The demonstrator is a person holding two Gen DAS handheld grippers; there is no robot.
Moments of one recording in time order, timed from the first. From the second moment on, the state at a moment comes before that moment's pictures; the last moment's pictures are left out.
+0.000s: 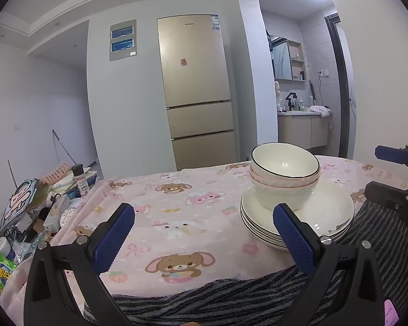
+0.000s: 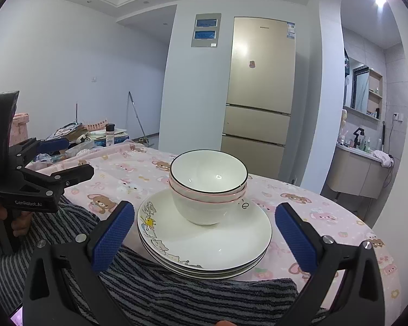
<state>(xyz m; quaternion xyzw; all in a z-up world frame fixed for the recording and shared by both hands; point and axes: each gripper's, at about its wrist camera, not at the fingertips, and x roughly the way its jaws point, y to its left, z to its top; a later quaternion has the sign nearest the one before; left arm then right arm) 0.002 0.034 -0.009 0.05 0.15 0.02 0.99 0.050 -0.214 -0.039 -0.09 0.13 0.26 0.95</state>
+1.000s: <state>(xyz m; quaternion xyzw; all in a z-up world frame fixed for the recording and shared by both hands) 0.007 0.034 -0.015 0.05 0.17 0.01 0.99 0.055 -0.217 -0.043 -0.09 0.15 0.26 0.95</state>
